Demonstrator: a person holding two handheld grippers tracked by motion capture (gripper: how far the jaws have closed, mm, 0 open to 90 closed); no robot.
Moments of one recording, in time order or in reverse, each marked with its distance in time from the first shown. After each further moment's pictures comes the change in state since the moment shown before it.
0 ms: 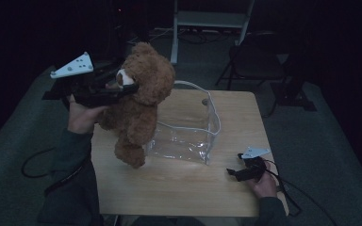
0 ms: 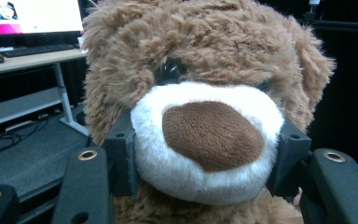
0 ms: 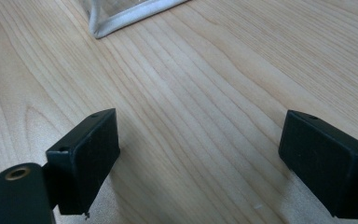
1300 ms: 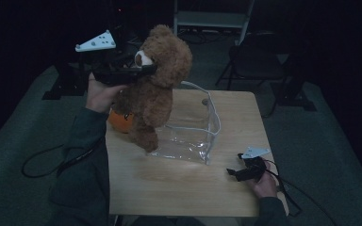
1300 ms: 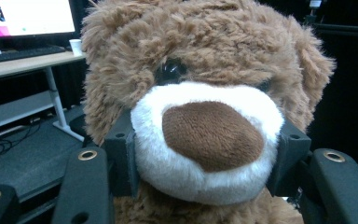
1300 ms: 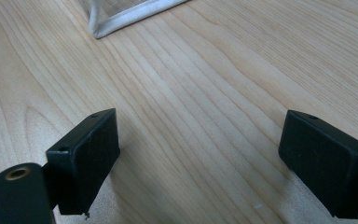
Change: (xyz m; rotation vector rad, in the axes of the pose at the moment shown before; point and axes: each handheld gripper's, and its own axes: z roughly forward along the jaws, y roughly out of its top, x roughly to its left) left arm 0.013 0.035 0.049 0.013 -0.029 0.002; right arm 0.000 0.000 0.000 0.000 0.000 0.000
